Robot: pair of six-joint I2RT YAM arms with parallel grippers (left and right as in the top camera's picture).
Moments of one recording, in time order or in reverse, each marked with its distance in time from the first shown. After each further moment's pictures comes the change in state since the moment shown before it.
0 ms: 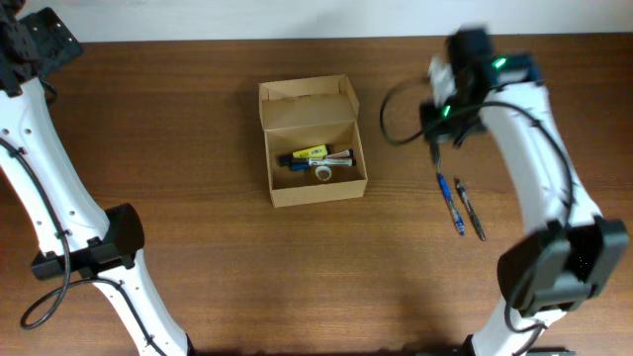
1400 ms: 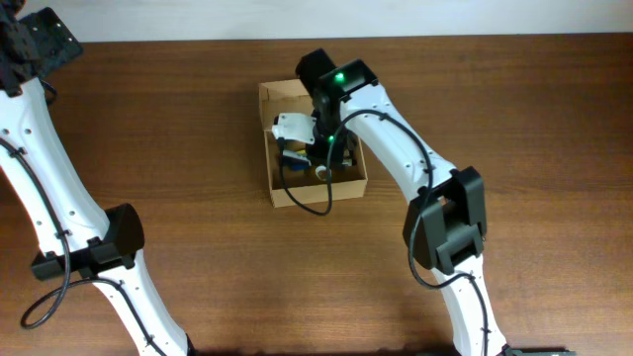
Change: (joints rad) left arm 0.000 0.000 0.000 0.000 0.000 0.000; right arm 0.420 0.458 0.299 -0.049 -0.140 -0.861
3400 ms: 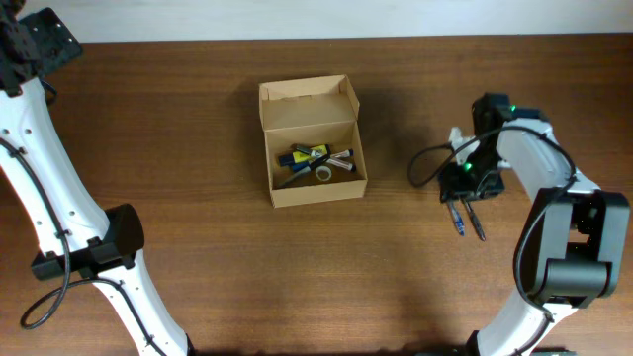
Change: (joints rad) left arm 0.000 0.000 0.000 0.000 0.000 0.000; right arm -0.613 -0.414 -0.885 0.263 0.112 0.728
